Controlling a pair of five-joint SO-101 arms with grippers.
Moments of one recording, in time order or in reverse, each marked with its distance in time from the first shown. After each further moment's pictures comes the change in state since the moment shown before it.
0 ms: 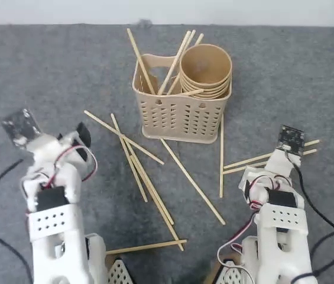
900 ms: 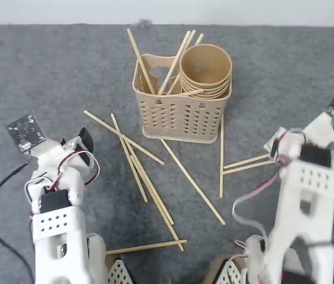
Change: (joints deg) left arm 0.0 0.0 2.0 -1.8 0.2; right arm 6.4 22.4 -41.8 26.6 -15.4
